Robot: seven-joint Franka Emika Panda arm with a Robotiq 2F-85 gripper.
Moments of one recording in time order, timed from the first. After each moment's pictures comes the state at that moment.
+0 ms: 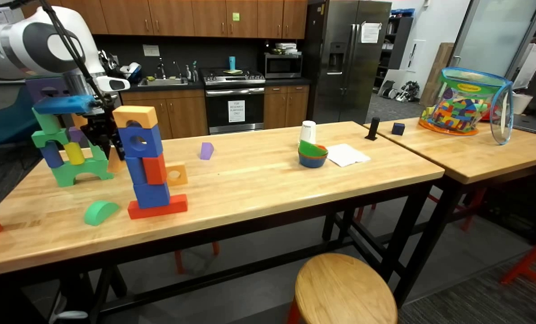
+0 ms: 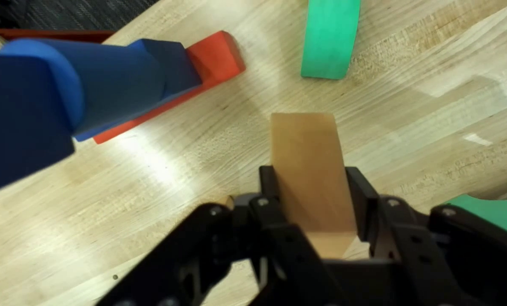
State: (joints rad) arm -0.13 0.19 -0.13 -1.84 -0.12 2.01 0.10
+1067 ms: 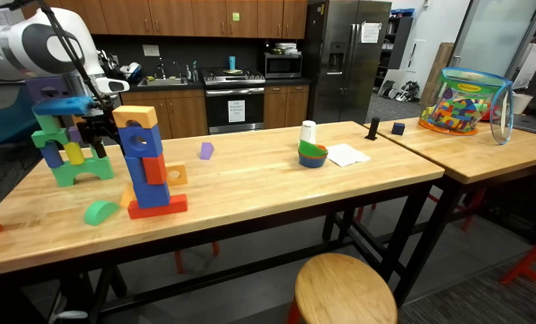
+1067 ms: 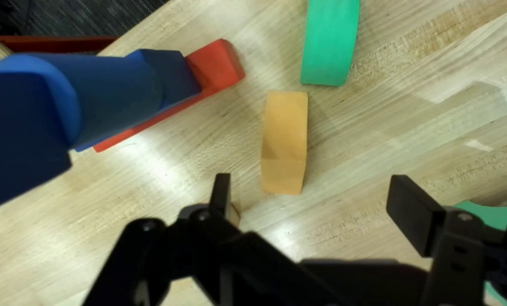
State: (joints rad) arm -0.13 0.18 -0.13 -1.85 -0.12 2.00 0.11
